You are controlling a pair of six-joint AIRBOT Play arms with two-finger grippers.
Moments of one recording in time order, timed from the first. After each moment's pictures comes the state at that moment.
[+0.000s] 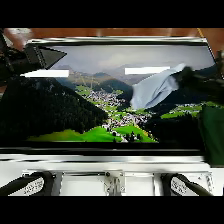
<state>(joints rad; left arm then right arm) 0.06 -1.21 1.37 0.18 -1.15 -0.94 -0.36 -1.21 1.15 -0.51 0.93 1.20</state>
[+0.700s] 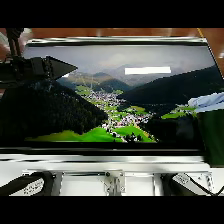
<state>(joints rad) -0.02 -1.21 1.37 0.18 -1.32 -0.98 -1.09 -1.20 1.32 -0.68 1.06 1.26</state>
